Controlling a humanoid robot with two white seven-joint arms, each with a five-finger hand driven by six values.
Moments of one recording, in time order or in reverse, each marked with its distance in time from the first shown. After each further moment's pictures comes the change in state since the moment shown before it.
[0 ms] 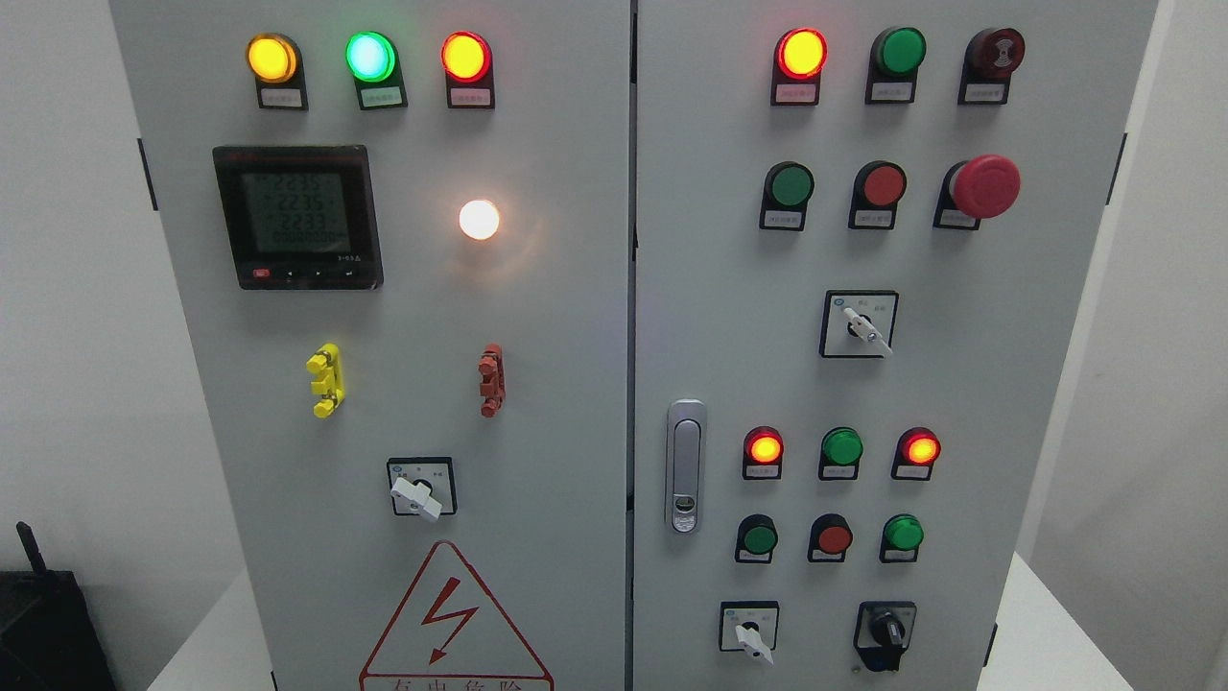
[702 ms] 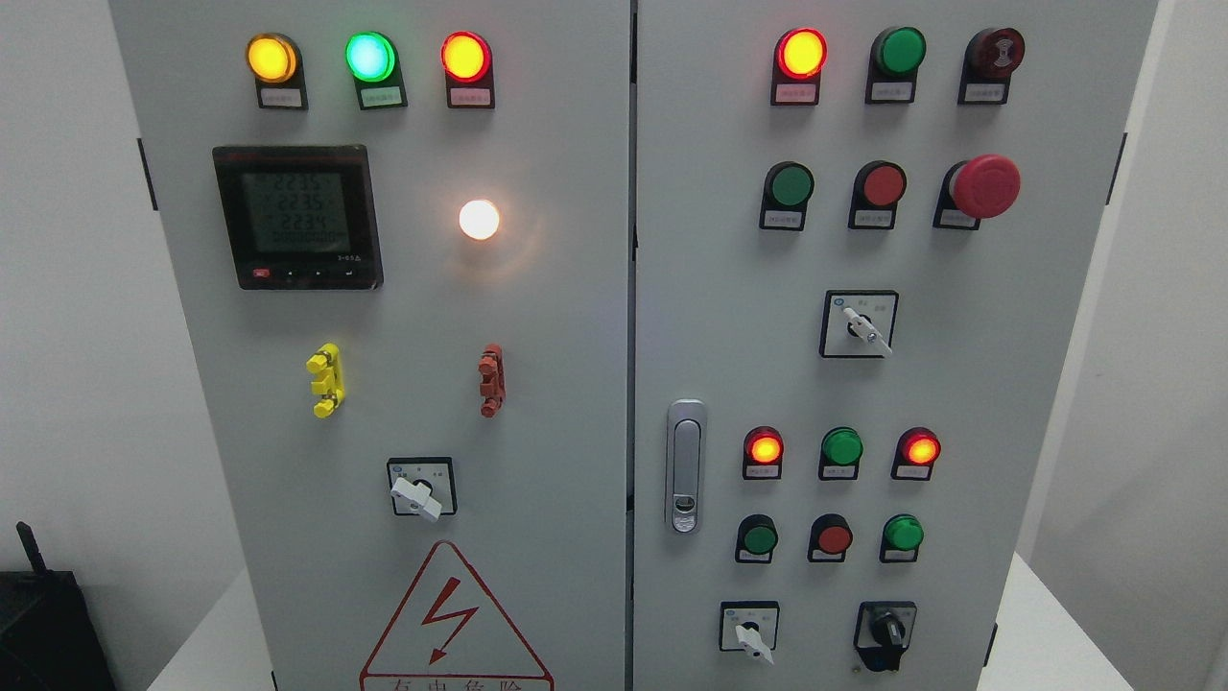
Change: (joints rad) left arm 0.000 0.000 0.000 0.000 0.000 0.000 0.000; right arm 0.098 -0.033 0.001 -0.507 -0.024 0.017 -0.004
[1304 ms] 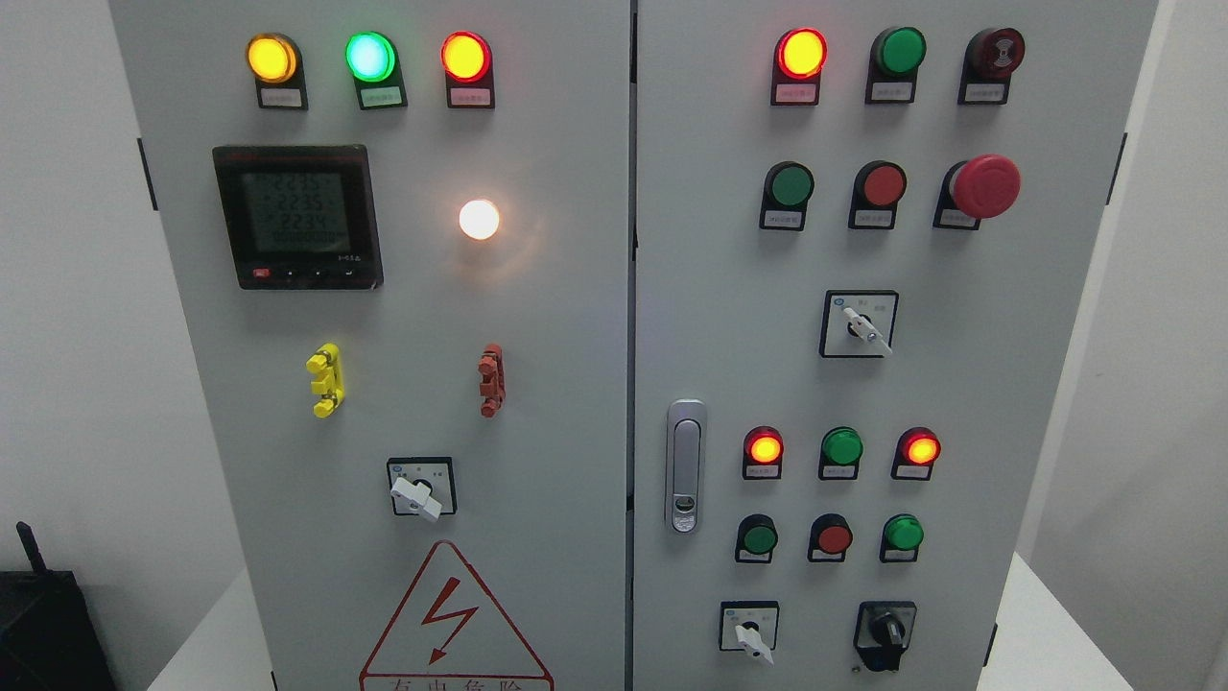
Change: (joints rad) left arm 0.000 0.000 0.000 0.000 0.000 0.000 0.000; right arm 0.006 -0.021 -0.021 -0.300 -0.055 0.031 0.000
